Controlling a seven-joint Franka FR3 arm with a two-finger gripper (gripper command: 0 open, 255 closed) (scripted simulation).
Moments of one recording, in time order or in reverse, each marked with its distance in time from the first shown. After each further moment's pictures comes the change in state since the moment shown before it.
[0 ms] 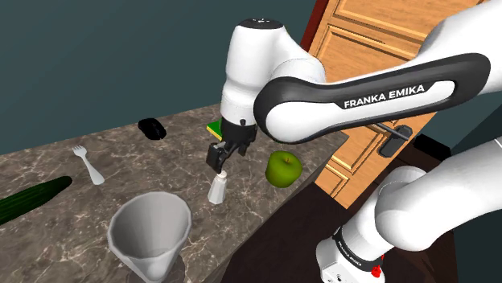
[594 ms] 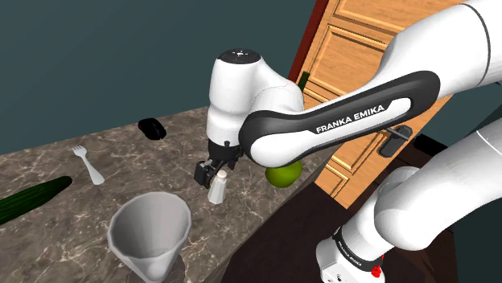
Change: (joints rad) arm -0.020 0.140 0.064 -0.013 -0.061 0.136 0.099
